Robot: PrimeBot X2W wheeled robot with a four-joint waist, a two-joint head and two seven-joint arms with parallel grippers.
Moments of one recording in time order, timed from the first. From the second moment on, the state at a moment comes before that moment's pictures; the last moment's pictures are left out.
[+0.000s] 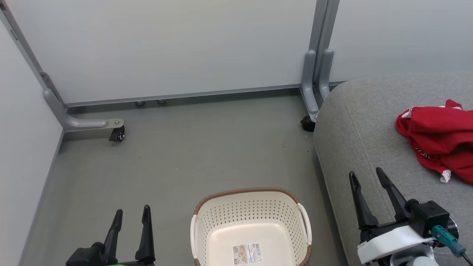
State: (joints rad) left arm 0.12 0.05 -0.08 0.17 -0.37 -0.10 -0.26; right arm 0.05 -0.14 0.10 0.09 0.23 0.13 -0.26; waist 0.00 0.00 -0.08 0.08
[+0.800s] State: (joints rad) left arm 0.12 0.05 -0.05 0.23 -0.52 -0.10 -0.22; right arm 0.08 -0.12 0.10 0.15 0.39 0.13 -0.23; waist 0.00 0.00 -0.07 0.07
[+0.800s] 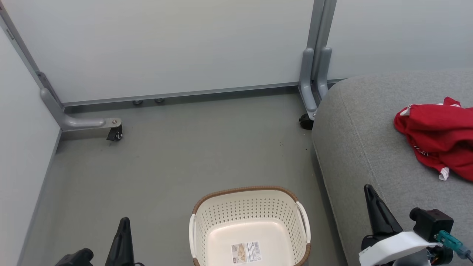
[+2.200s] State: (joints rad) left arm 0.02 0.05 0.03 0.23 -1.05 -0.11 -0.06; right arm -0.01 -0.10 0.01 0.20 1.00 0.13 -0.07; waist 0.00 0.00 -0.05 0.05
